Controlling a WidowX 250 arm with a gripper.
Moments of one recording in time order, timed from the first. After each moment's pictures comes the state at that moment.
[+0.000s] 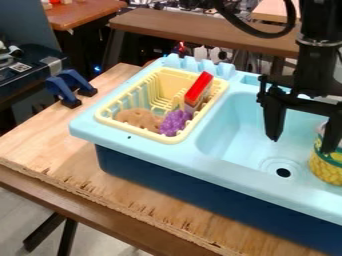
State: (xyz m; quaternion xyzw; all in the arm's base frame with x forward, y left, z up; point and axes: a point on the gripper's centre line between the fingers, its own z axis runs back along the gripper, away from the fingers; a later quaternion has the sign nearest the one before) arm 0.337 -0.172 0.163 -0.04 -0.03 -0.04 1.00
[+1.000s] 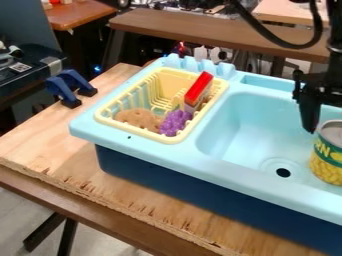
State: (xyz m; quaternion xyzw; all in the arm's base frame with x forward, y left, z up) arm 0.386 -0.202 0.159 -0.08 -0.12 -0.06 0.99
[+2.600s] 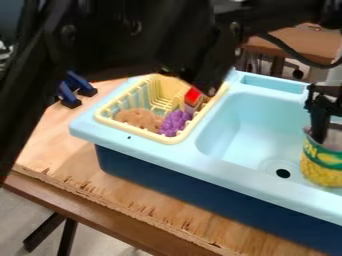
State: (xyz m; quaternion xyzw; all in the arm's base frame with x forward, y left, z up) arm 0.405 -0.195 0.132 -0.03 -0.01 -0.06 1.00
